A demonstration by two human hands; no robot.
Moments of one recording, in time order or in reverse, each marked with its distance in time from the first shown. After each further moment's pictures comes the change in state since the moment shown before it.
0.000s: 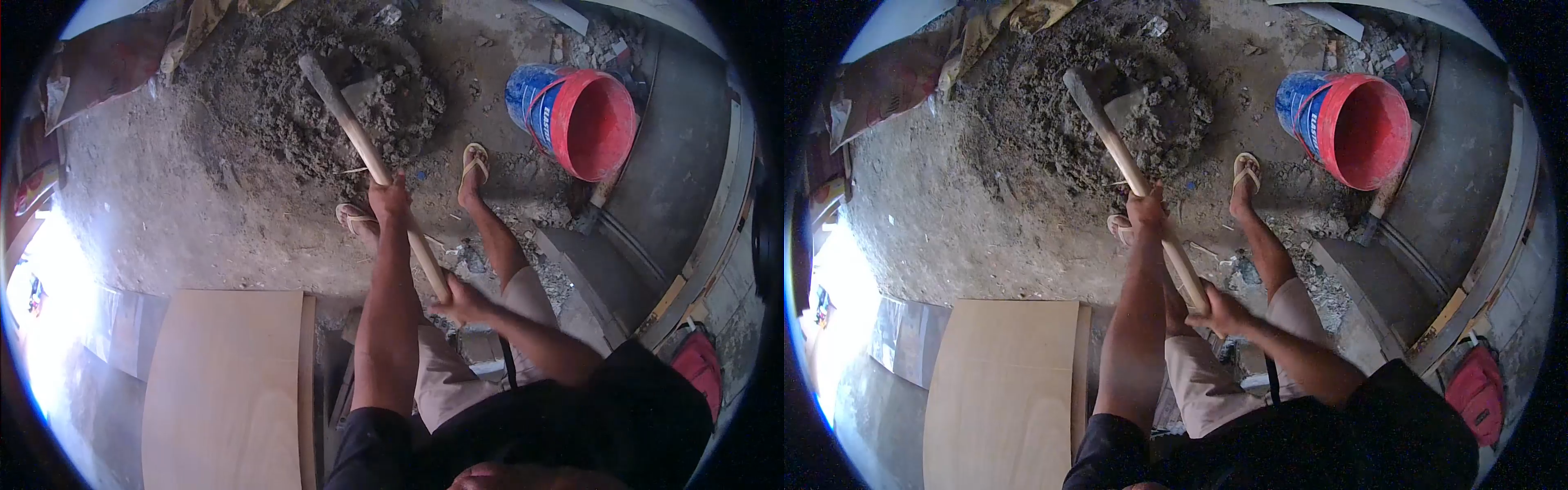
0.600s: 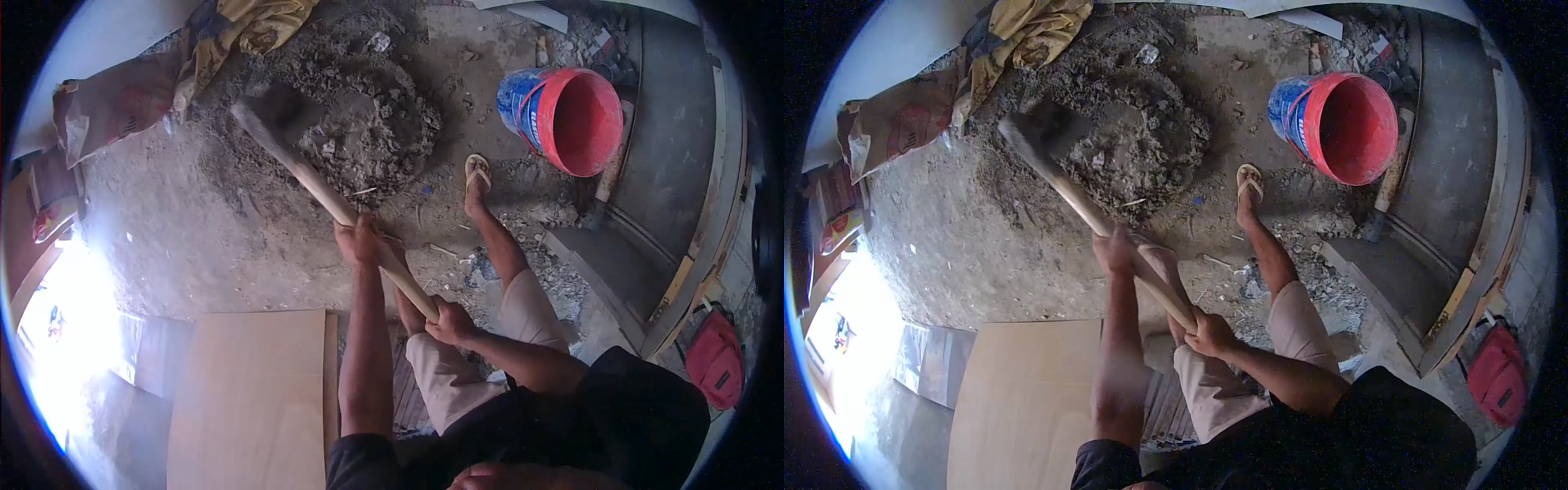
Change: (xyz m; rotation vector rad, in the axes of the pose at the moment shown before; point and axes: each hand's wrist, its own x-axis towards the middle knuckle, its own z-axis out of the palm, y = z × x) left_hand -0.051 0.066 -0.066 -0.037 0.053 0.288; right_hand -0.018 -0.071 0.042 -0.121 0.185 0.015
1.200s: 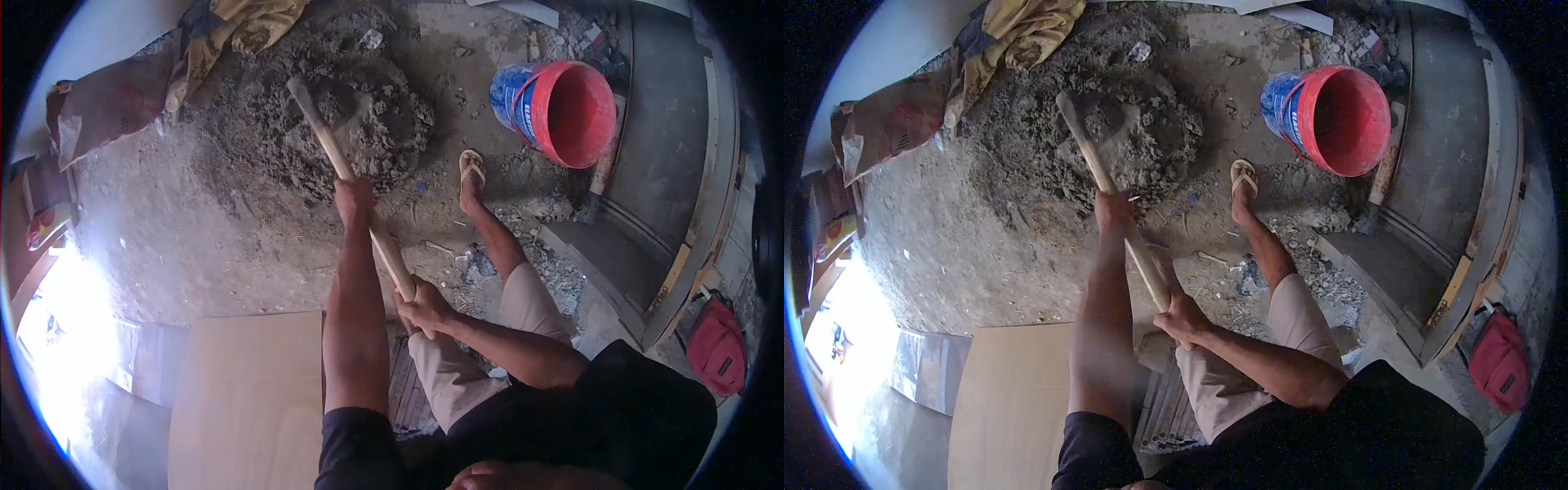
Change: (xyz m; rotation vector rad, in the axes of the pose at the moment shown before) left_hand 0.102 -0.040 0.025 0.628 -0.172 -0.176; right_hand 0.042 -0.043 0.030 0.450 0.004 0.093
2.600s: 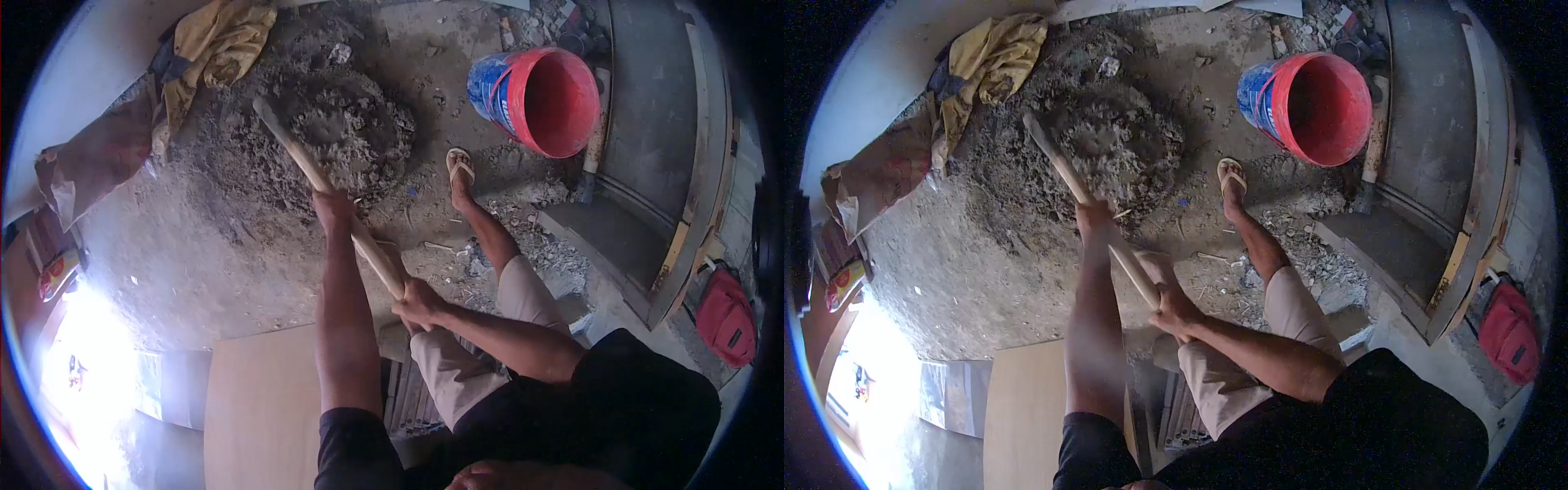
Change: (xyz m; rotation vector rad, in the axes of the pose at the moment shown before) left_hand 0.023 0.019 -0.002 -0.222 -0.030 0.064; right_hand 0.029 -0.045 -0.034 -0.274 -0.112 0.152
